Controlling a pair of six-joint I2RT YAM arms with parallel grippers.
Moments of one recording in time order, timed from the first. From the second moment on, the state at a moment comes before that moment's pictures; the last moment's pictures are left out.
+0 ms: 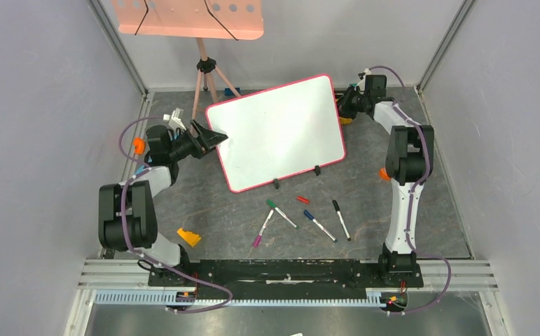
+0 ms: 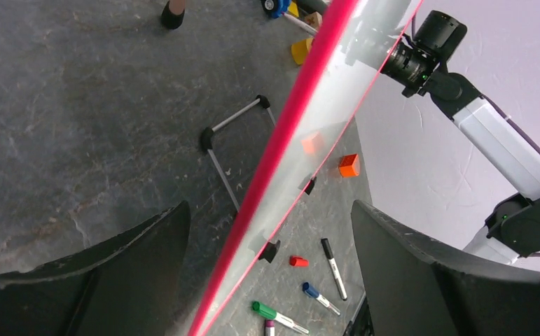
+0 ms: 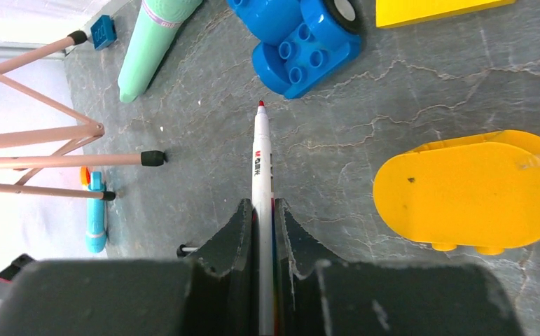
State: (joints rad) left arm 0.11 1.51 0.70 0.48 0.84 -0.76; right arm 0.01 2.33 1.86 -0.26 -0.54 0.60
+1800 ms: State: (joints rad) left arm -0.05 1.91 0.84 1.05 1.02 -1.02; right arm -0.19 1.87 1.26 -0.35 -0.50 0.40
